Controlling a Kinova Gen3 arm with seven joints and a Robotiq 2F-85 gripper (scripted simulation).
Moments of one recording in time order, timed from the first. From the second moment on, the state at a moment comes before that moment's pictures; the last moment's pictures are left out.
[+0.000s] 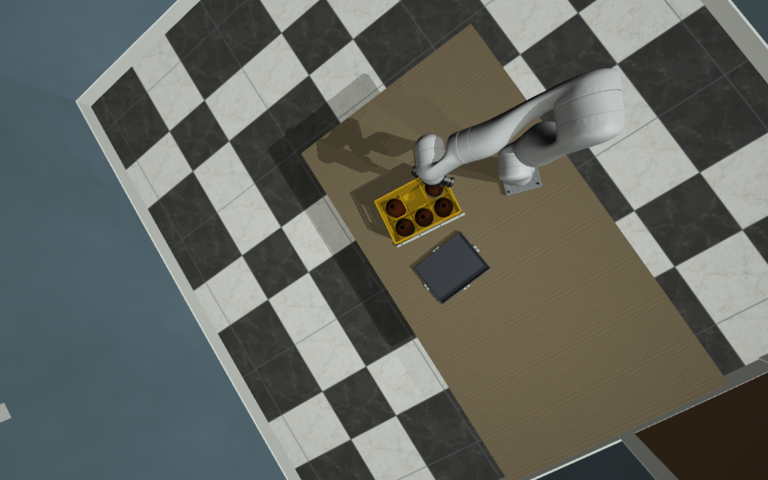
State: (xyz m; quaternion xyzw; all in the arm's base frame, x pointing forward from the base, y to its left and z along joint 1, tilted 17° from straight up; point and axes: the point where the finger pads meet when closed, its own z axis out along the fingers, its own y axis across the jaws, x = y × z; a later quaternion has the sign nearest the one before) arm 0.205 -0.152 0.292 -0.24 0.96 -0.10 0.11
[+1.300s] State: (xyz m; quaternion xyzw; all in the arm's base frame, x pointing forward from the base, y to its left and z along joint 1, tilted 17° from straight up) arm 0.215 -0.158 0.261 -0.24 0.96 -0.11 0.11
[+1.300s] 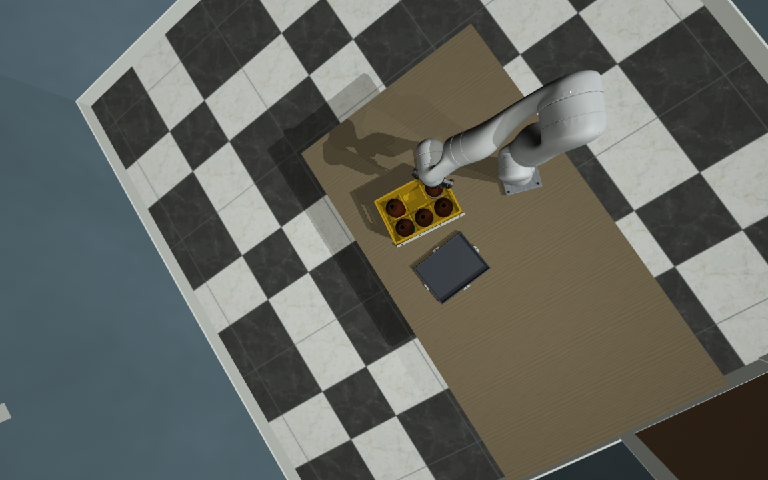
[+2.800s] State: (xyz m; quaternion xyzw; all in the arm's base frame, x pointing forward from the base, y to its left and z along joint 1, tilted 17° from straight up) arm 0.216 -0.158 0.251 -0.24 0.96 -0.10 0.11
